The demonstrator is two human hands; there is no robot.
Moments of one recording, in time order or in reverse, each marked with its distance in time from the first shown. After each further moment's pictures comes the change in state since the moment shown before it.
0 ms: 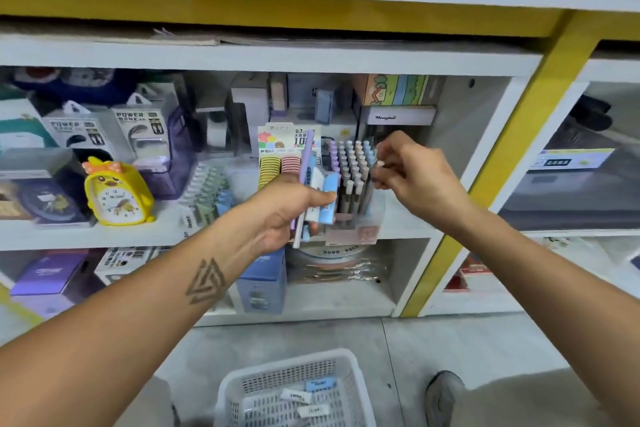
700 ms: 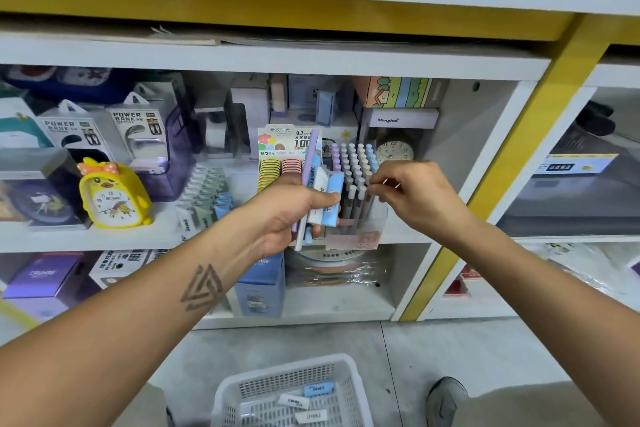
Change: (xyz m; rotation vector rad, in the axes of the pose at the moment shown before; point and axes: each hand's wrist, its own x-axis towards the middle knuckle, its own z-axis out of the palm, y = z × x) left_hand -0.007 0.006 0.001 -0.024 -0.019 0.033; right_hand -0.004 0.000 0.005 -0.183 -0.060 -0.160
